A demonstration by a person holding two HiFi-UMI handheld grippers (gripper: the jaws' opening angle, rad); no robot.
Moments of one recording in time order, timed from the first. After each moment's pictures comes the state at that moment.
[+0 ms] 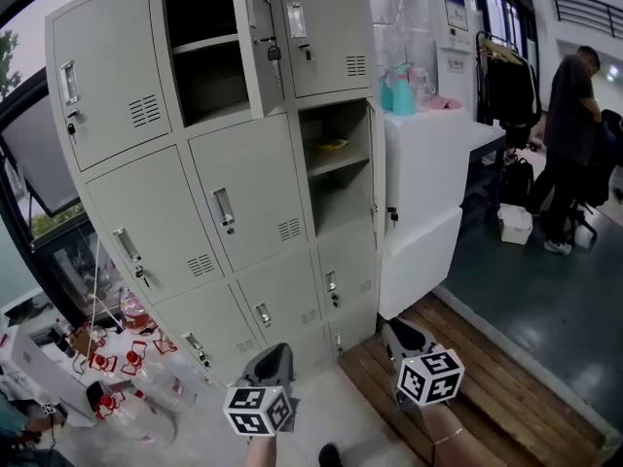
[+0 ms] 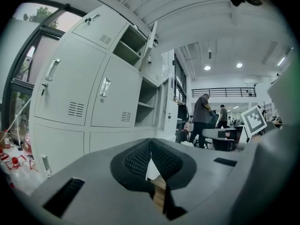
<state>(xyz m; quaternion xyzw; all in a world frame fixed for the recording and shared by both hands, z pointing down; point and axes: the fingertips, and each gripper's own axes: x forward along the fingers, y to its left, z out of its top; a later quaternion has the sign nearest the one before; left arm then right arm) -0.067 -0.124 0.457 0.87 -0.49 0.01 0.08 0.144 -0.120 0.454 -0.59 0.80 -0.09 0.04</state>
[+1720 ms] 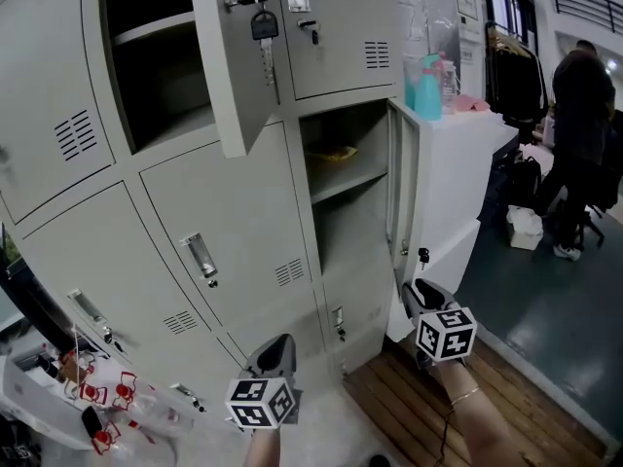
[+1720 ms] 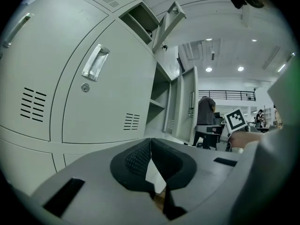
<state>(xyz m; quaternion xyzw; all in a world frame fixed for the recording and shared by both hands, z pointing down) -0.043 -0.375 0.449 0.88 -0.47 0.01 0.10 0.229 -0.411 0.434 -0.64 0.76 -0.07 -0.01</state>
